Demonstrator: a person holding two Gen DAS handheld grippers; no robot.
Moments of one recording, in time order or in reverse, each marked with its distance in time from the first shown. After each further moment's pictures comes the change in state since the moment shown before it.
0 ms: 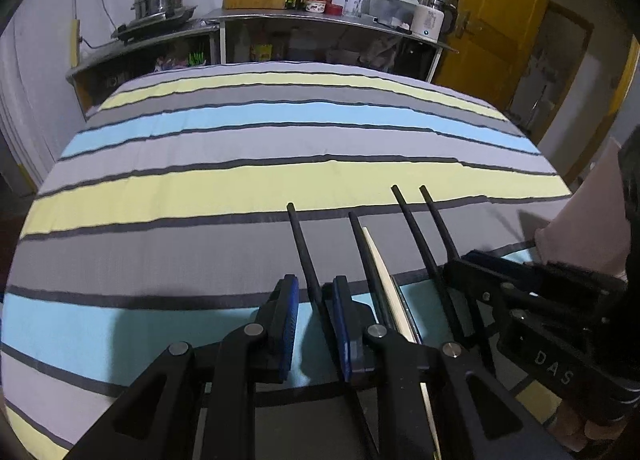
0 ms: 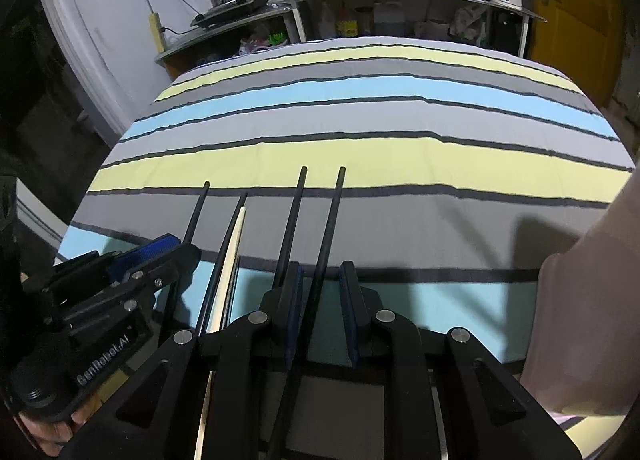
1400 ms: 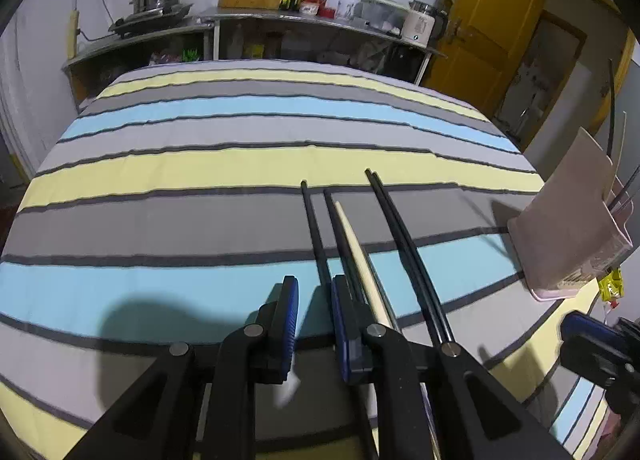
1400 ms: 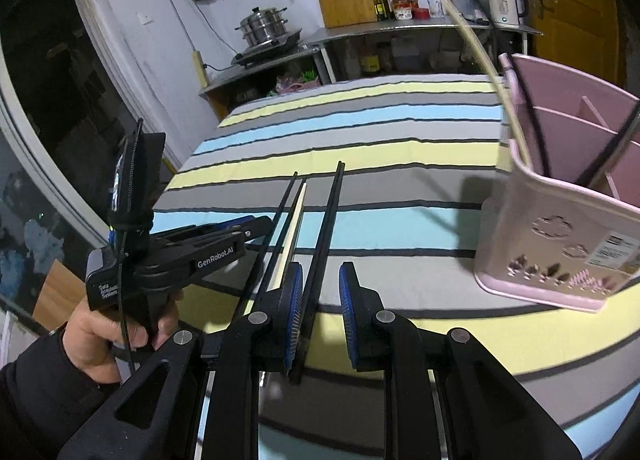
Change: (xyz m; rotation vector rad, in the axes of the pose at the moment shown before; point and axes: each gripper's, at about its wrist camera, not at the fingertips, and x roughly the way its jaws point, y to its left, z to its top) left arm -0.018 -0.002 -0.020 -0.024 -0.019 -0.074; right arm -0.107 -0.005 -0.065 0.013 -0.130 0.142
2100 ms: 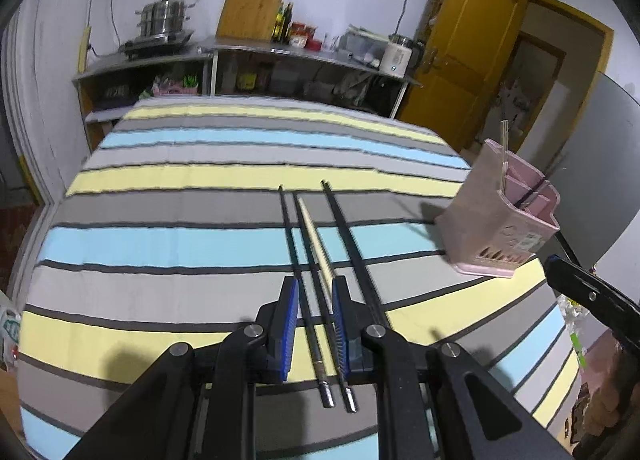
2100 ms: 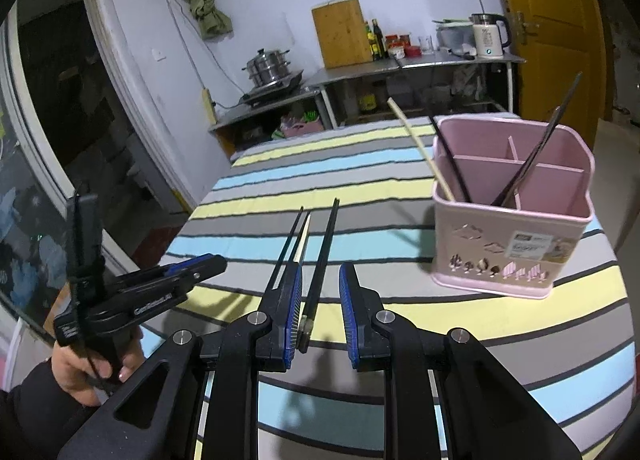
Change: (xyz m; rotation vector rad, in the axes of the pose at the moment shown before) left arm -0.104 -0.015 -0.039 -0.015 -0.084 -0.051; right arm -0.089 -0.005 -0.015 0.011 -0.135 0.015
